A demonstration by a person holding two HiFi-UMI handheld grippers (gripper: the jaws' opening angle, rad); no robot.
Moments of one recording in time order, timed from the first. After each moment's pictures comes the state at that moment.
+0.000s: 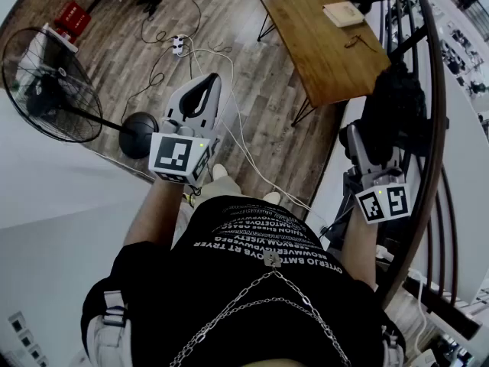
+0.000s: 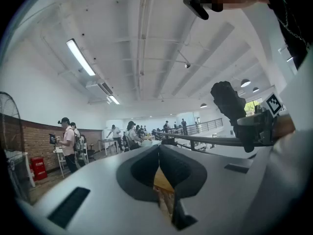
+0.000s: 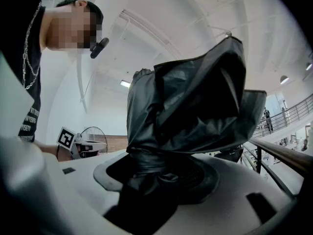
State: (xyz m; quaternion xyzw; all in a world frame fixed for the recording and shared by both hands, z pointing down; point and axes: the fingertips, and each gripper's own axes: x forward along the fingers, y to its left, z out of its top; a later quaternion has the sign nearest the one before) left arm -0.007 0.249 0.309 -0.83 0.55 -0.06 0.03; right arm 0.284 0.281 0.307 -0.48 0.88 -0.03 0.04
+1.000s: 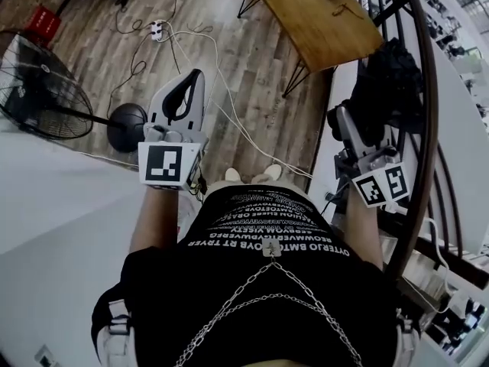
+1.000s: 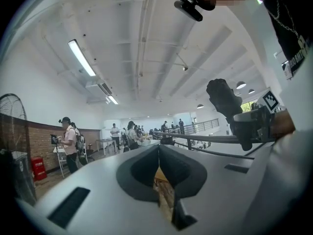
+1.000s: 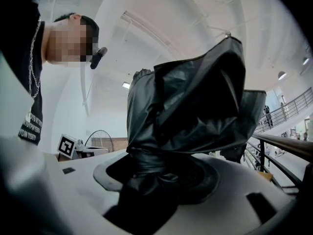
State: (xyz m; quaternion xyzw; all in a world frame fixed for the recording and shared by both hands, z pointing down) left arm -0.083 0.312 0.310 -0.84 0.53 -0.05 0.03; right arm 0.193 0.343 0.298 -0.47 0.88 -0.05 0.06
